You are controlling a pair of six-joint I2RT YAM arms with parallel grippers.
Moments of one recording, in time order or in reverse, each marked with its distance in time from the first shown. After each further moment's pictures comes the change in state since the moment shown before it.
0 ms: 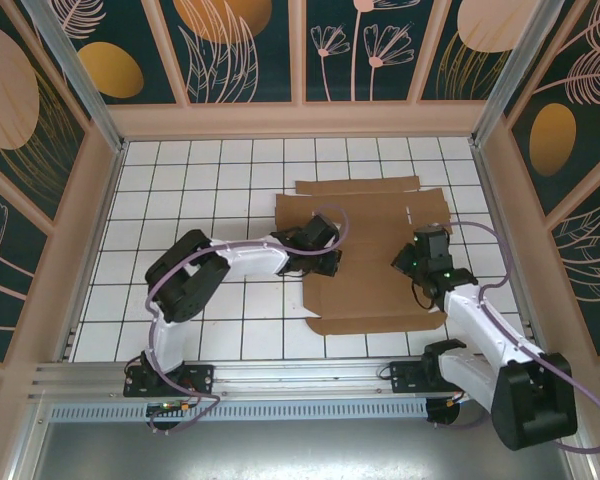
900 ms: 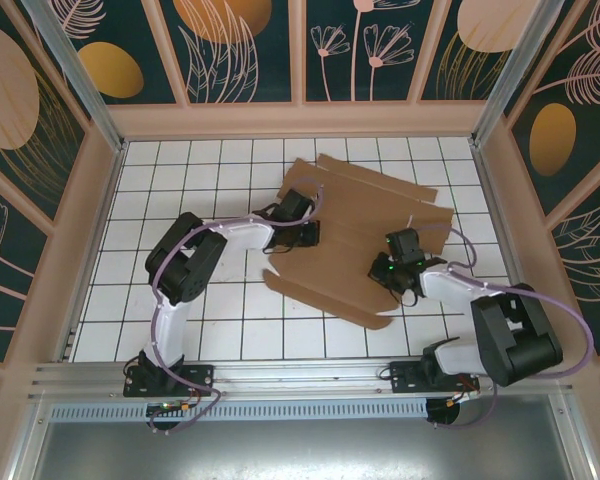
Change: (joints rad) left arm 0.240 0.076 0.077 0.024 0.011 -0.035; right arm 0.244 0.354 0.022 0.176 -0.258 0.114
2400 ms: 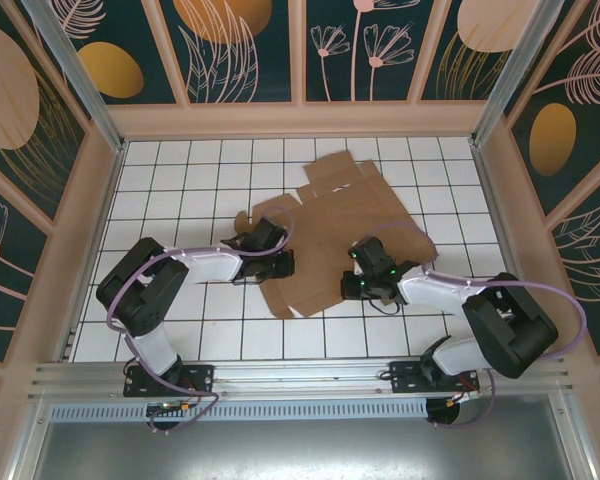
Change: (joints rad) left arm -0.013 -0.349 -0.467 0.059 0.000 -0.087; right arm 0.258 0.063 0.053 -0.014 -0.022 -0.234
